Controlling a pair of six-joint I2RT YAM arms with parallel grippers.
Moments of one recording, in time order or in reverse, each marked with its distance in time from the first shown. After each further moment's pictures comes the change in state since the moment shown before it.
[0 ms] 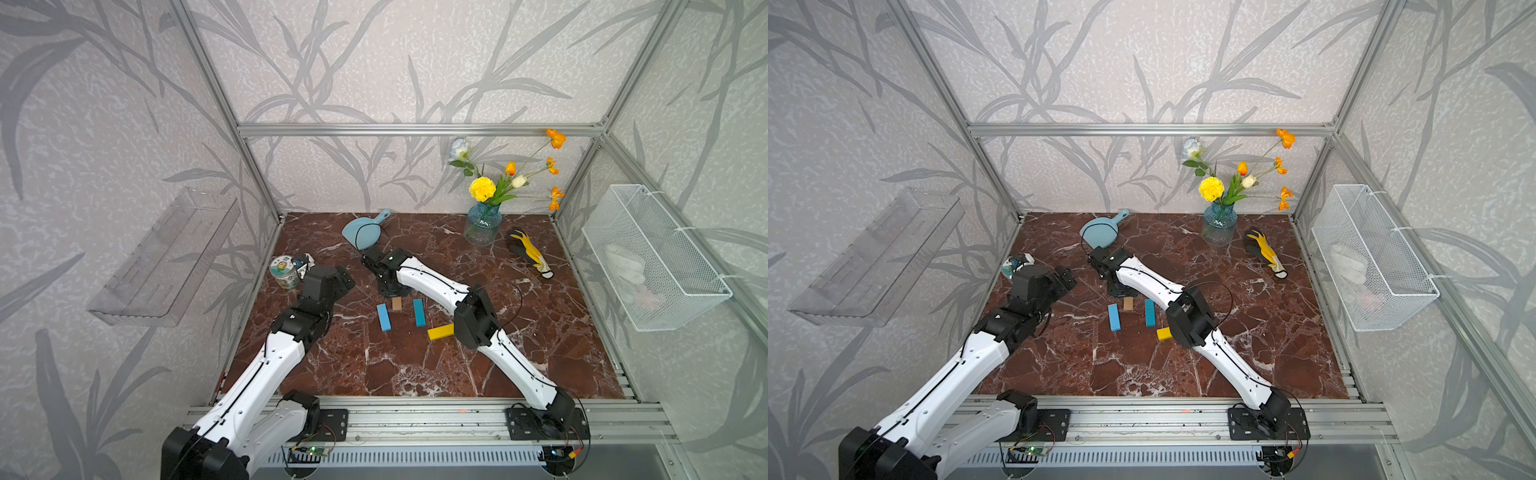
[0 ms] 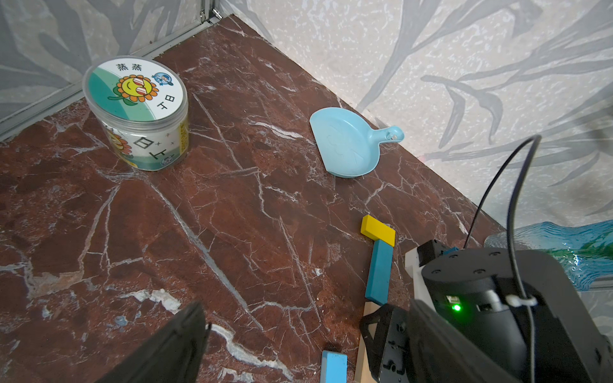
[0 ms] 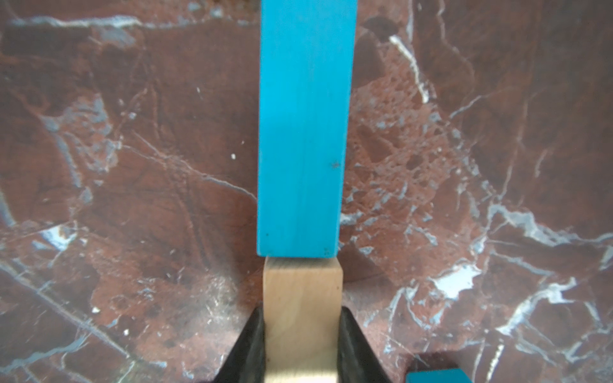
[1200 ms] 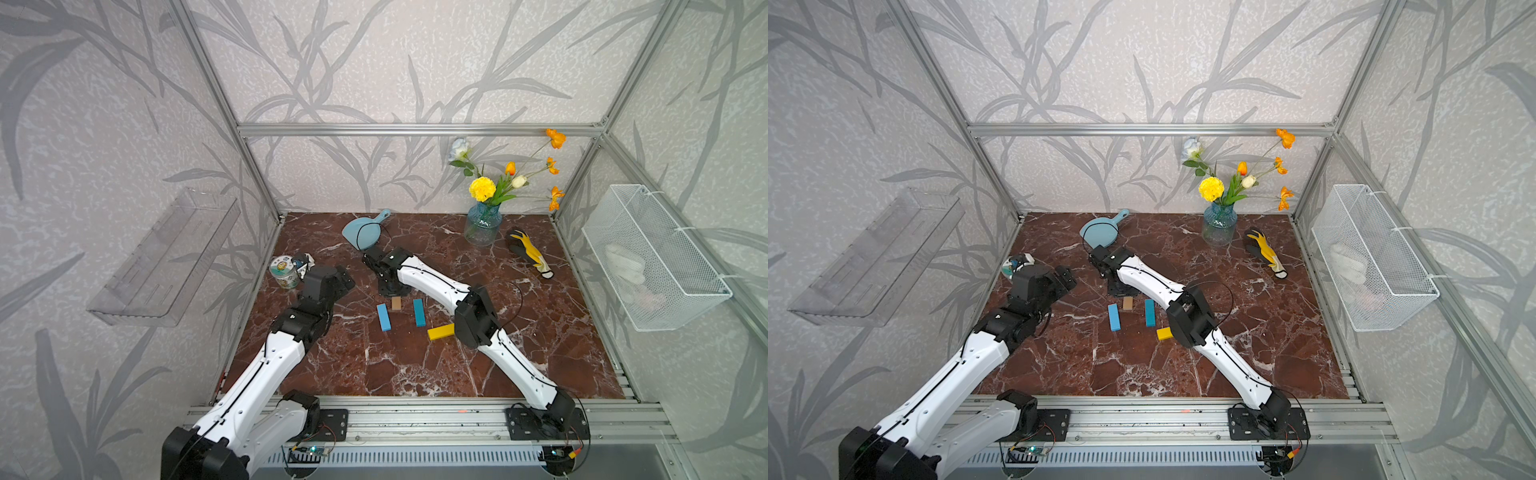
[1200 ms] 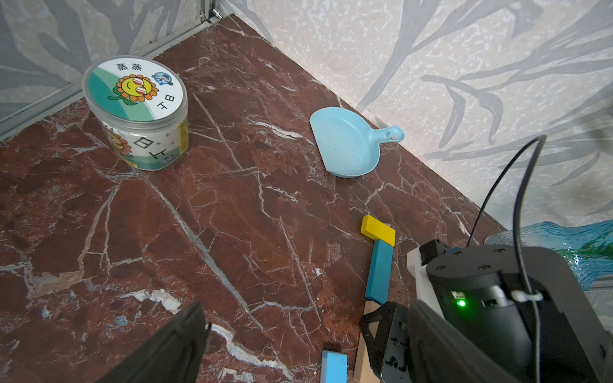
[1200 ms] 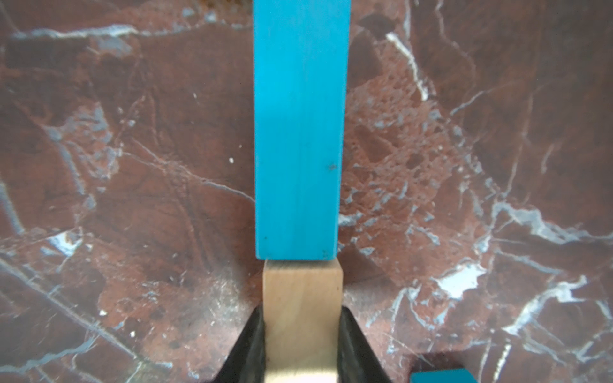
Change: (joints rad) left arm 0.000 0.000 0.000 0.000 0.000 0.000; right arm -0.005 0.001 0.003 0.003 -0.026 0.023
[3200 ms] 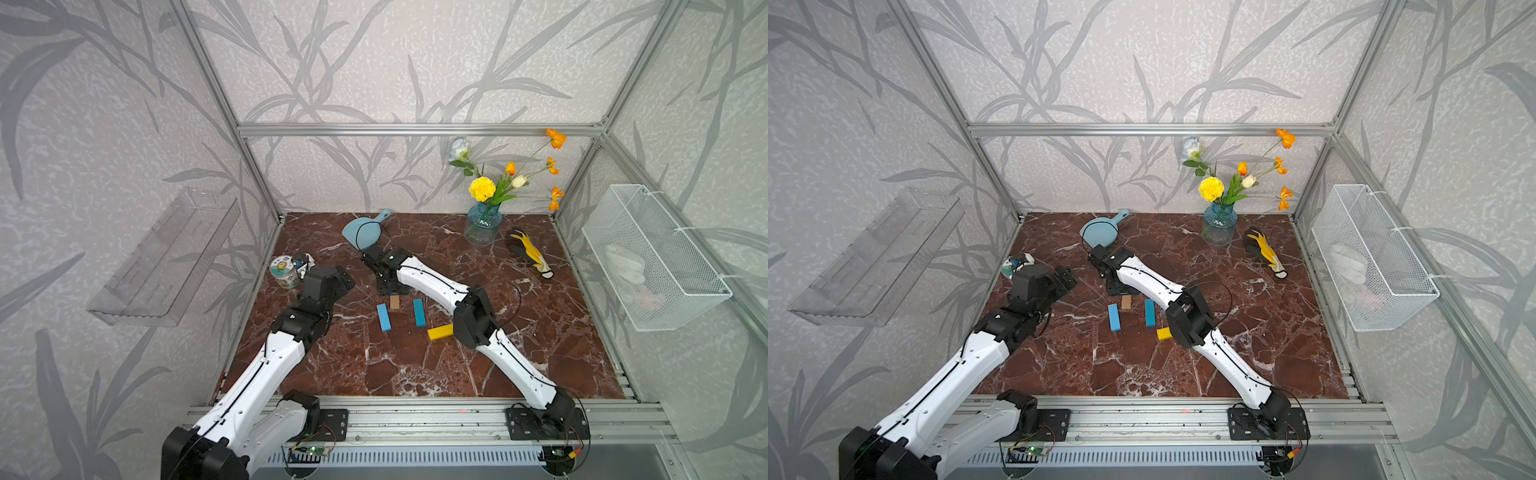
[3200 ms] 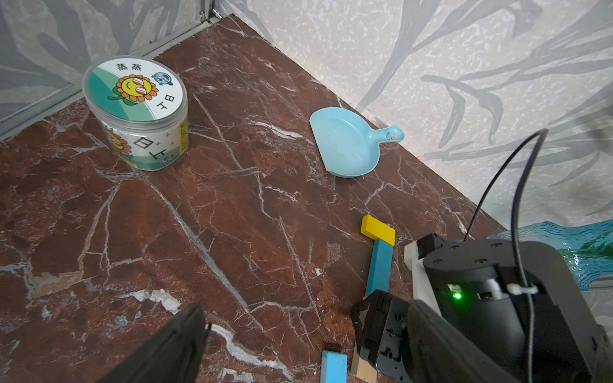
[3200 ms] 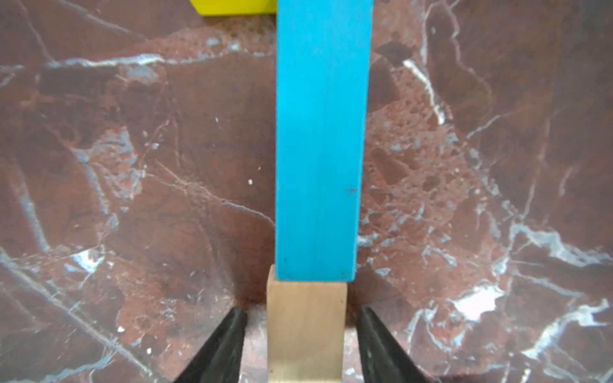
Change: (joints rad) left arm 0.000 0.000 0.000 0.000 0.000 0.000; right arm 0.000 0.023 0.033 0.022 0.011 -0.009
